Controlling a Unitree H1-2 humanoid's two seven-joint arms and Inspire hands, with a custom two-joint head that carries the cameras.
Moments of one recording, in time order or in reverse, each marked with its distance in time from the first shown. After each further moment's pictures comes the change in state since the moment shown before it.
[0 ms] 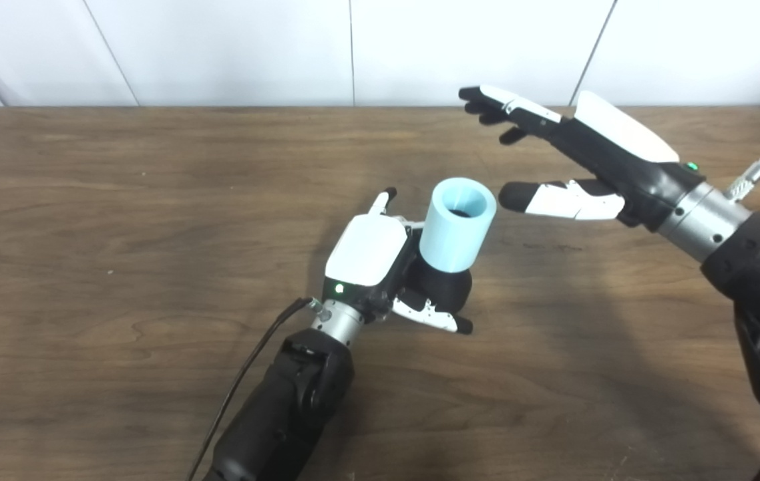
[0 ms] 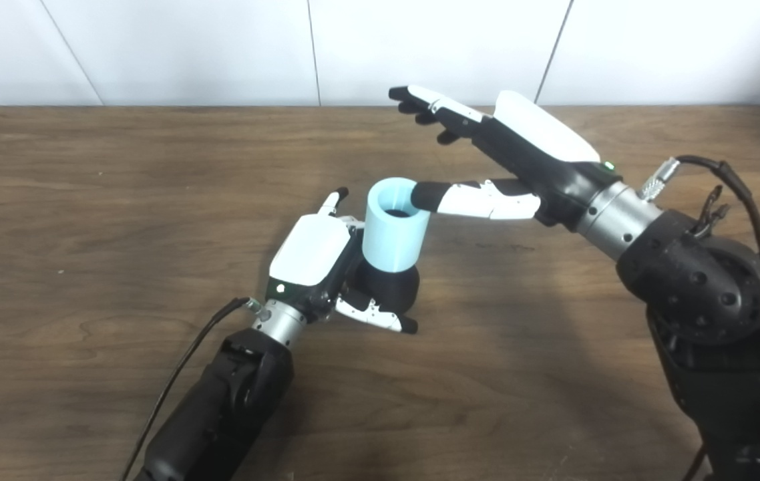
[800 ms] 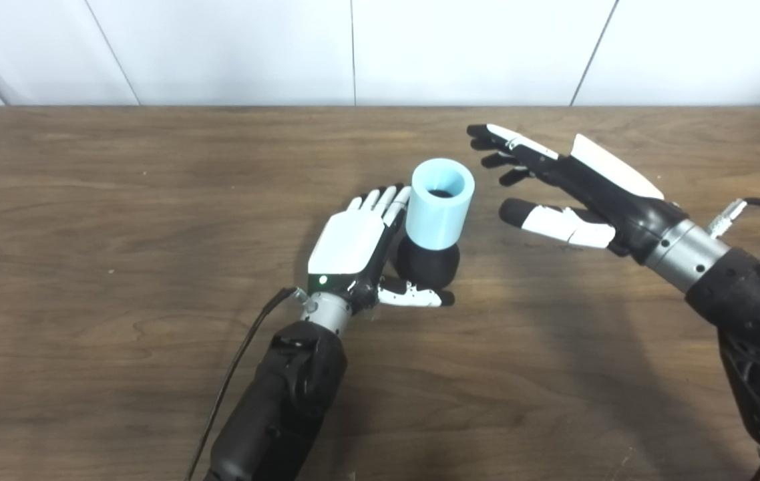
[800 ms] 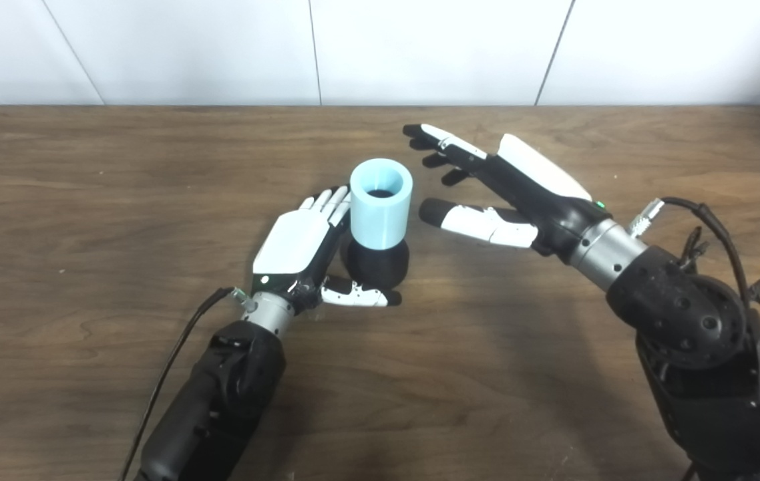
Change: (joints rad) left arm 0.009 -0.030 0.071 -0.063 -0.048 0.143 -0.128; right arm 0.089 0.008 0.022 0.022 0.015 0.005 -0.036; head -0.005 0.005
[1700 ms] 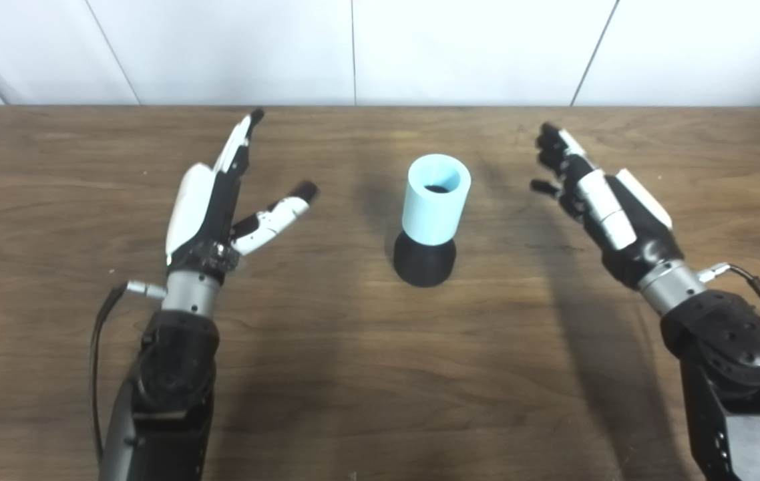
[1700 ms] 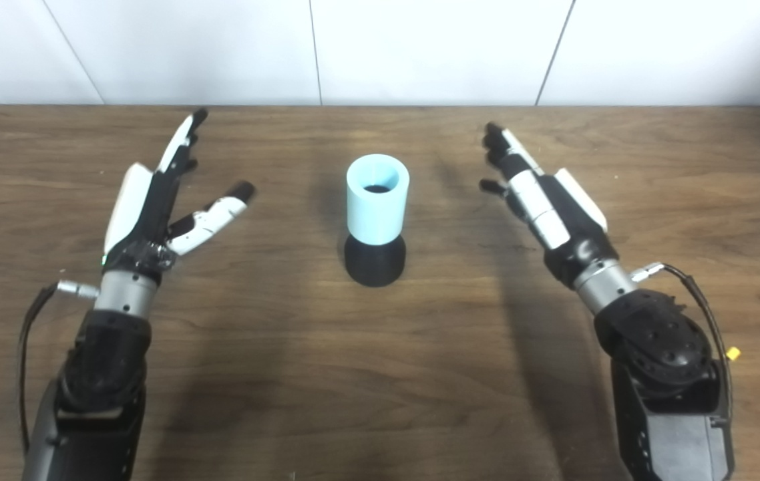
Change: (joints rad) left arm 0.105 0.080 0.395 -0.324 -0.525 0.036 -0.015; right arm 0.142 0.258 -0.239 0.259 0.361 -0.029 -0.252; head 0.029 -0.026
